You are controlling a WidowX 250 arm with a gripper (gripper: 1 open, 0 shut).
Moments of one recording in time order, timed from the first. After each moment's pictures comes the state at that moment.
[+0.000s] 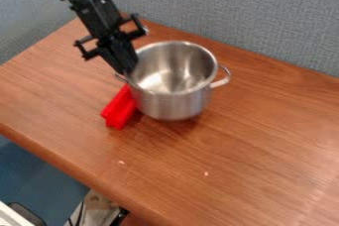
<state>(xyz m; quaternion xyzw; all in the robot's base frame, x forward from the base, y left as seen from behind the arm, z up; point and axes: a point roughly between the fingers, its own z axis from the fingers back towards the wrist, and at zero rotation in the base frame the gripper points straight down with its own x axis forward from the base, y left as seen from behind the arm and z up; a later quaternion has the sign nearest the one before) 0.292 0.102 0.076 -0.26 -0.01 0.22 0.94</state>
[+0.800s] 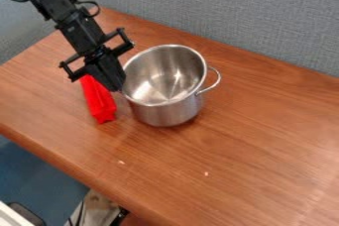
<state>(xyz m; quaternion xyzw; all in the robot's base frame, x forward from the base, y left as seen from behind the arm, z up) 0.271 0.089 0.055 -0.28 0.03 0.25 0.93</state>
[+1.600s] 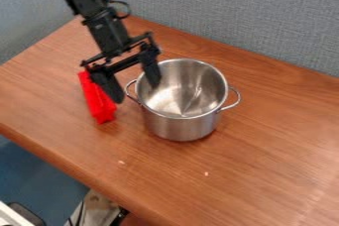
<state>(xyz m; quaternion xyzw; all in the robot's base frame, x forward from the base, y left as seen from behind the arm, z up) 0.274 0.047 0.071 -0.25 0.08 0.24 0.93</state>
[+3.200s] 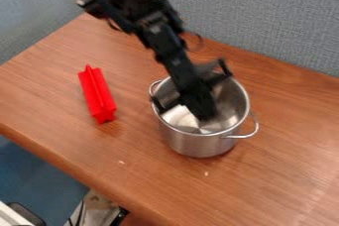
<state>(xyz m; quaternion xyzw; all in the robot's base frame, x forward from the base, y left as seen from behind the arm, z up) 0.296 -0.013 0.054 -0.24 -0.02 0.40 0.89</state>
